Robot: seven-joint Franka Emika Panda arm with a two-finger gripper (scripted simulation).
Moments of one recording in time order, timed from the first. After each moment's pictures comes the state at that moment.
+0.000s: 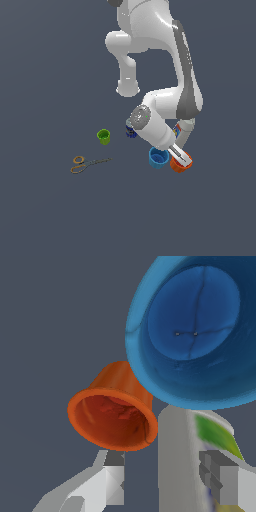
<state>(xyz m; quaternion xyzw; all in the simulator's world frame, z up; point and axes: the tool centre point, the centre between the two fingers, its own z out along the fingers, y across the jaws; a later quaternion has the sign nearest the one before) 0.024 0.199 0.113 -0.82 0.48 0.20 0.24</state>
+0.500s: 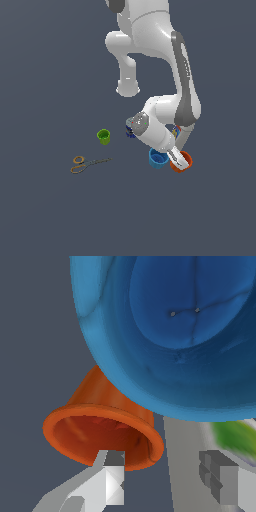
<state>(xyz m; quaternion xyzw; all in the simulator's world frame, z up) 0.020 0.212 0.089 -0.77 0.54 0.23 0.24</state>
